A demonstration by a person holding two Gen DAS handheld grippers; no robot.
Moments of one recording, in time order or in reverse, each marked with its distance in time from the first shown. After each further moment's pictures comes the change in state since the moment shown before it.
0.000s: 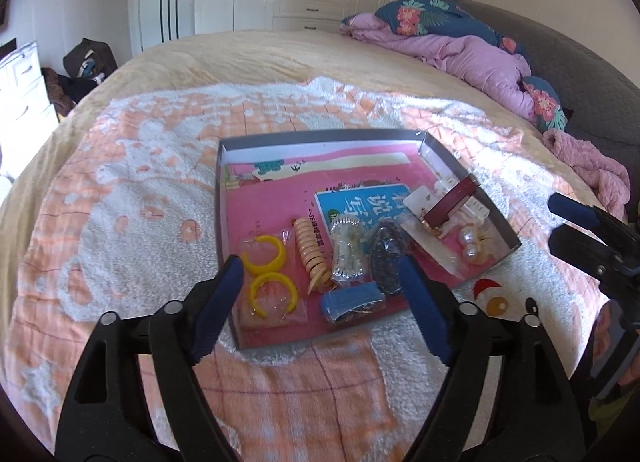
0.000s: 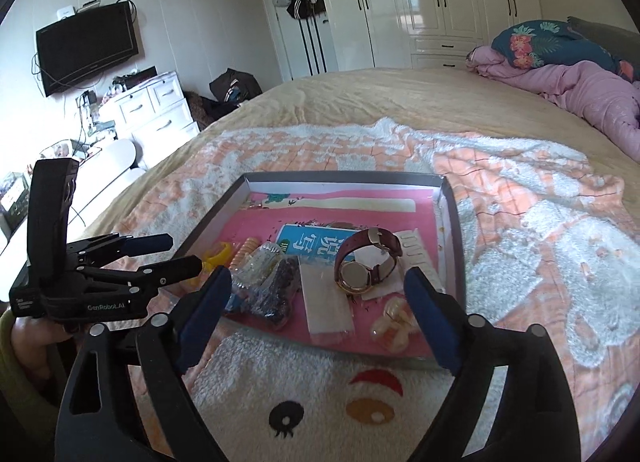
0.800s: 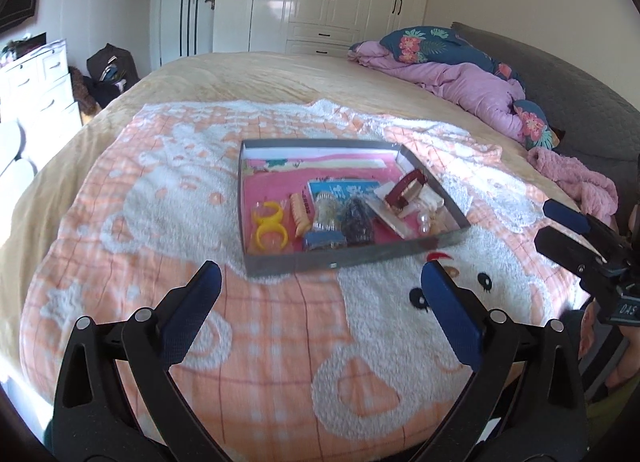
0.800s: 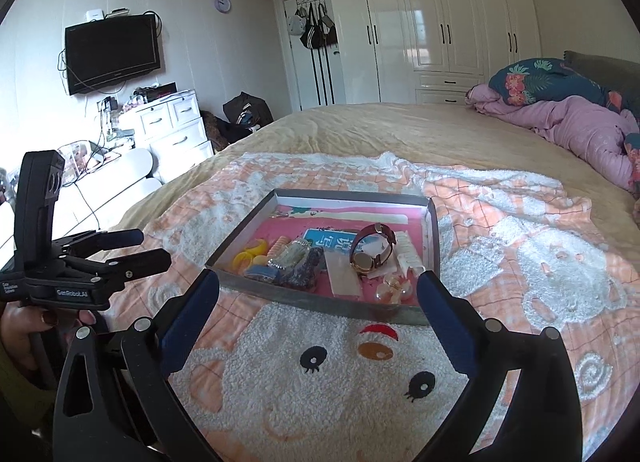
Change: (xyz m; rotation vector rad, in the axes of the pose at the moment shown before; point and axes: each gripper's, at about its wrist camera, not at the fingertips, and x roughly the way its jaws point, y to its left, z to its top) left arm -0.091 -0.022 -0.056 -0.049 -0.083 0.025; right arm -0.091 0.032 -0.032 -0.069 -0.092 -0.018
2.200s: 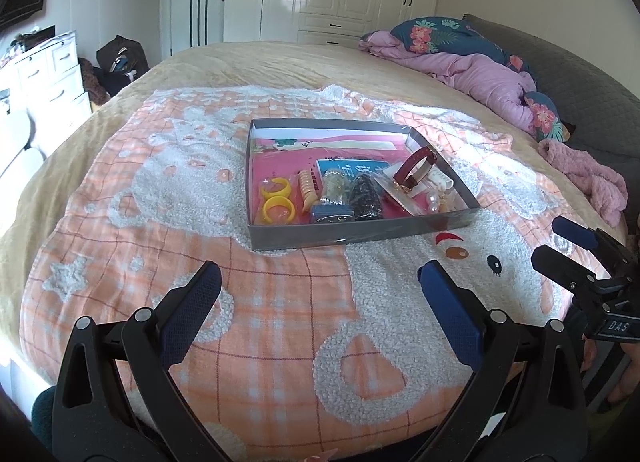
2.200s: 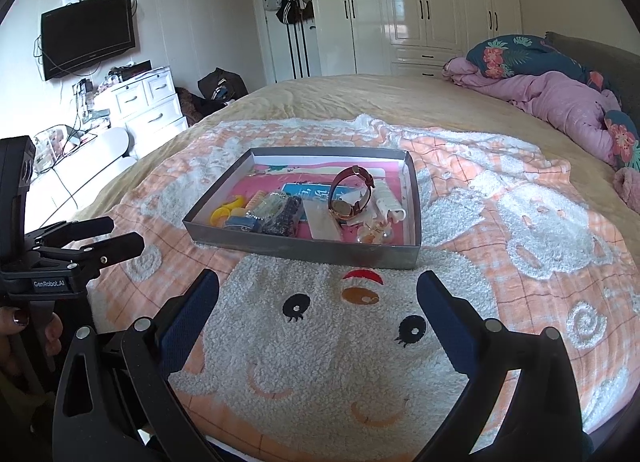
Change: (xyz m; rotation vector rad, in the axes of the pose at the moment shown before) left arm 0.002 0.000 -0.014 -0.018 0.034 0.037; right arm 0.003 0.000 -0.034 0.034 0.094 -0.081
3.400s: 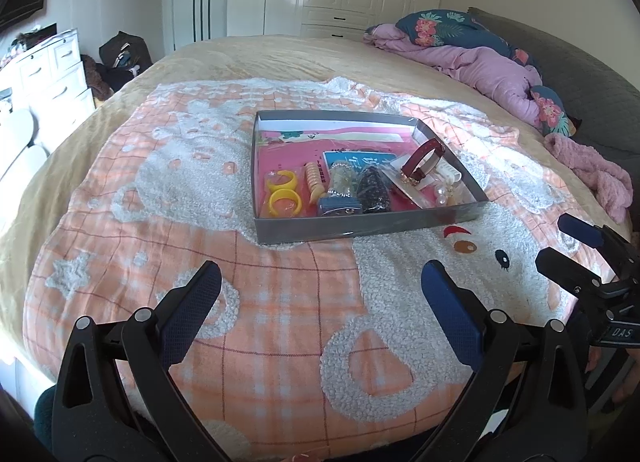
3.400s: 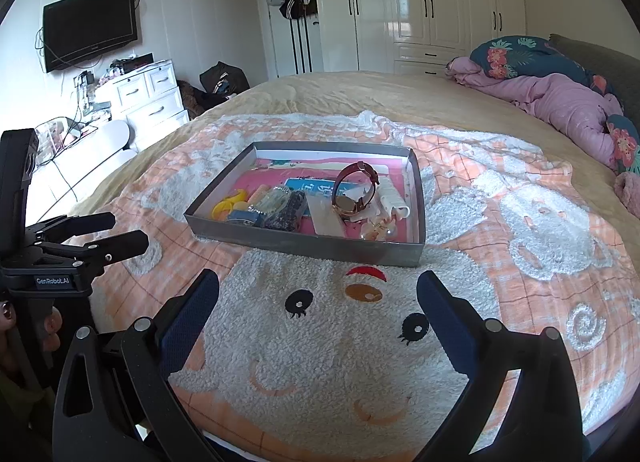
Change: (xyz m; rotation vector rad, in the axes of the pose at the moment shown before) left arm 0.003 0.001 -0.003 0.002 0.020 0.022; right arm 0.003 0.003 -0.001 -0.019 0.017 -0.002
